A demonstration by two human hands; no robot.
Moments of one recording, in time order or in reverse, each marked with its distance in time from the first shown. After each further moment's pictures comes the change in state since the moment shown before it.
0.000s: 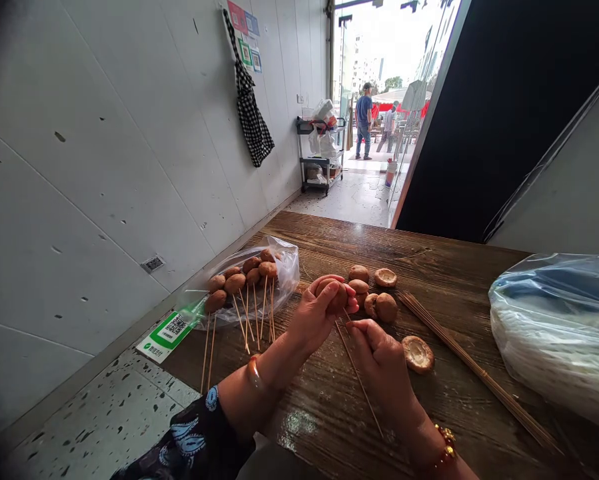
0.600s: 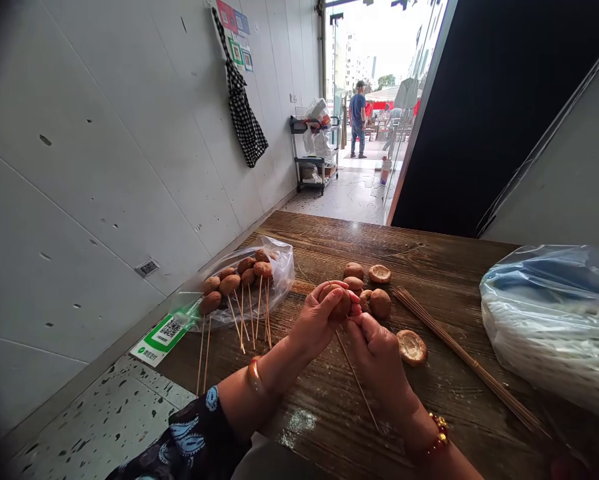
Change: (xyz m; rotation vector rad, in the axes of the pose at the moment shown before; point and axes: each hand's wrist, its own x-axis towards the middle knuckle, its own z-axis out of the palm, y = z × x) left_hand -0.005 -0.010 0.007 0.002 -0.004 -0.072; right_hand 0.006 0.000 -0.002 -0.033 0.018 -0.041
